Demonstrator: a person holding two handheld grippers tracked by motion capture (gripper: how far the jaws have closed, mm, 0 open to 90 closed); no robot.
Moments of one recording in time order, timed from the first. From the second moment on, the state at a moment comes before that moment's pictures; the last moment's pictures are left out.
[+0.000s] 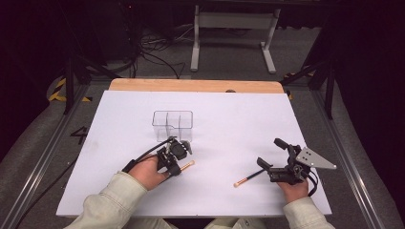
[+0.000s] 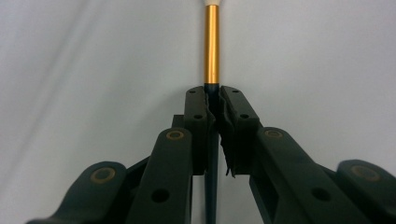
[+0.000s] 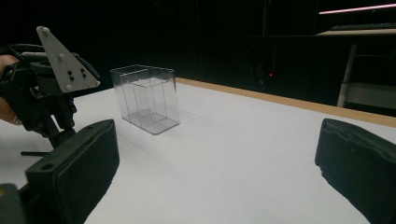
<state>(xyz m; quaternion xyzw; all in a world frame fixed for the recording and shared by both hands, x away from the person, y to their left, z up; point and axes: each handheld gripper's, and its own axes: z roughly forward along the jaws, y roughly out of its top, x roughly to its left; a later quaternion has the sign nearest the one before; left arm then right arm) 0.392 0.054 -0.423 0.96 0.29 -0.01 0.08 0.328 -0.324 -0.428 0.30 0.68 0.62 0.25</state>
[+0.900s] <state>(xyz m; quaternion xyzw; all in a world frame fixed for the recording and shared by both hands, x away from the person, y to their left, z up) 0.384 0.061 -0.398 0.95 0.28 -0.01 0.13 0.328 -0.324 -0.428 0.30 0.68 0.62 0.25</state>
